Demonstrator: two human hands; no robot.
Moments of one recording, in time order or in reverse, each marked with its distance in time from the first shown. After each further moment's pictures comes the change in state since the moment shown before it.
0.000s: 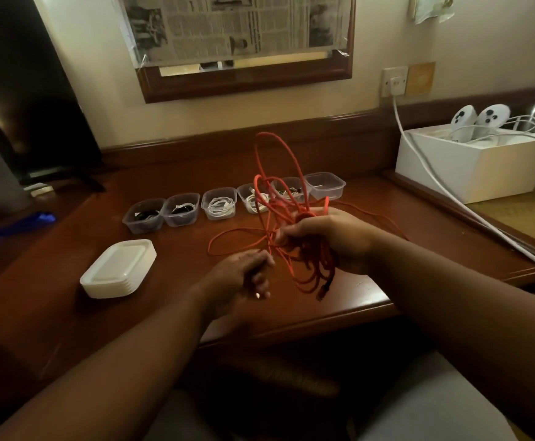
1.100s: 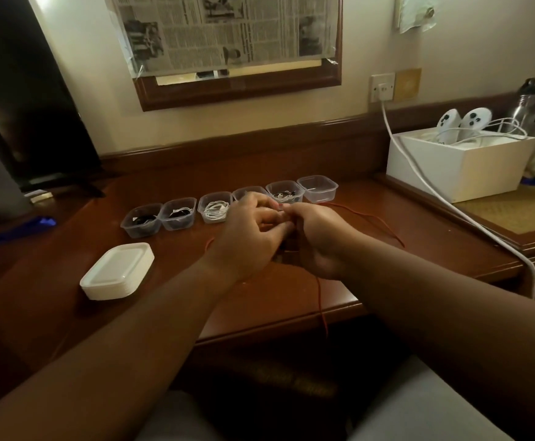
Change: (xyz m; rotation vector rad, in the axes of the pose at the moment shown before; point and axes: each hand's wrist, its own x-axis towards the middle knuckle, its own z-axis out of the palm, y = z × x) left_hand -0.031 0.074 0.062 0.754 0.288 0.546; right_hand -0.010 -0.010 0.034 0.310 0.244 0.127
